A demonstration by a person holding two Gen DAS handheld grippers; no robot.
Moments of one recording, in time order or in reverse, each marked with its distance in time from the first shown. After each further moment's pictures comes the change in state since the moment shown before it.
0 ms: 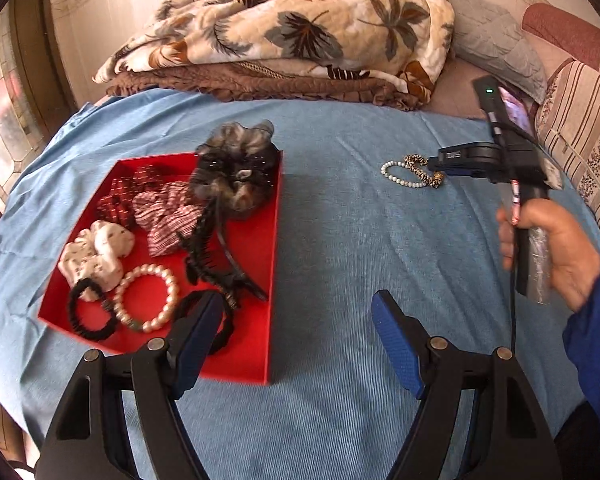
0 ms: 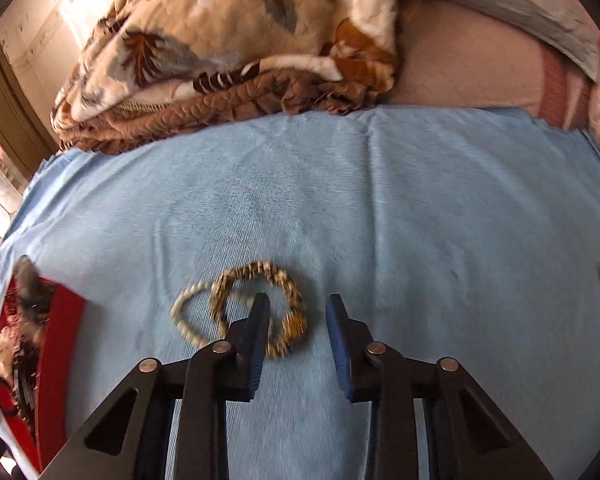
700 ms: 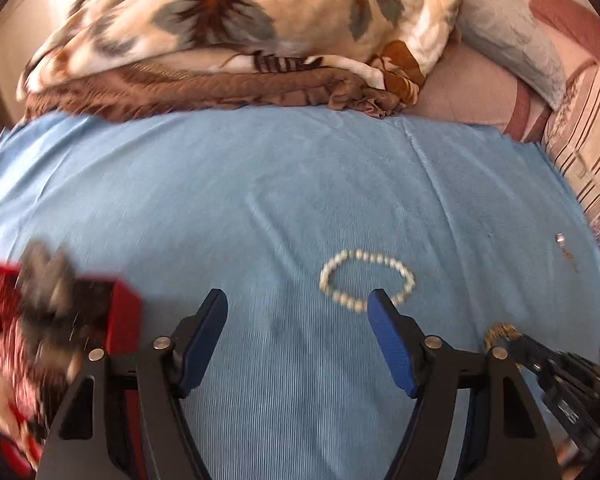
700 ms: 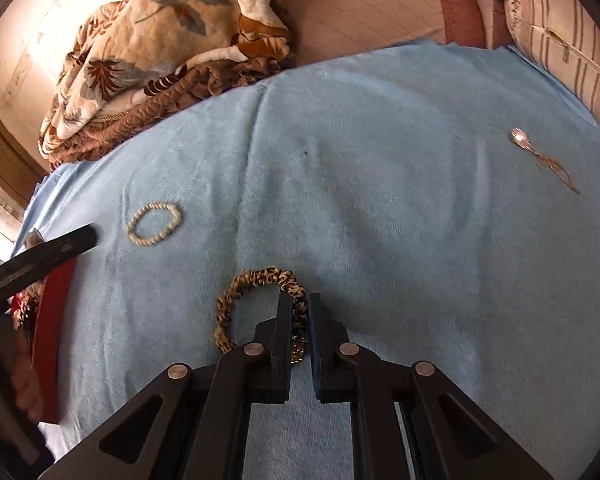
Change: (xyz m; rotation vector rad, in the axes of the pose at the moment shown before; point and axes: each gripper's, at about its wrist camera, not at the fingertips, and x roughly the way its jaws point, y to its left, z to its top) left arm 0.150 -0.074 0.123 0.064 0.065 -0.099; right arm -0.066 -0.085 -0.076 0.175 0.008 0.024
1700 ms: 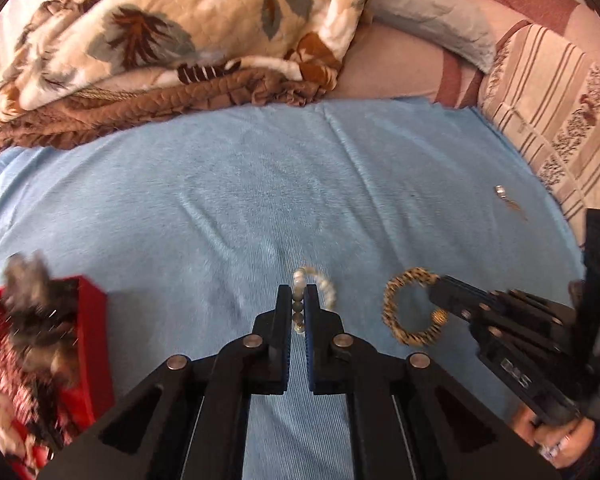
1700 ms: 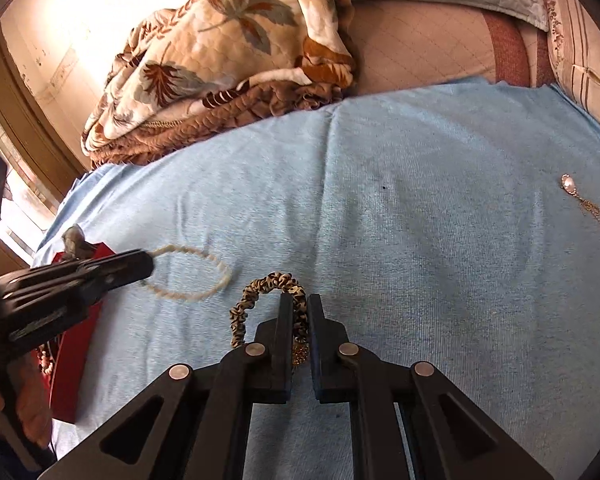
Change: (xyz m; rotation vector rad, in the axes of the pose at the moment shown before) left arm -0.046 -0.029 -0.026 0.131 0.008 -0.163; right arm -0.006 0.036 0.000 -0.092 -0.100 0.107
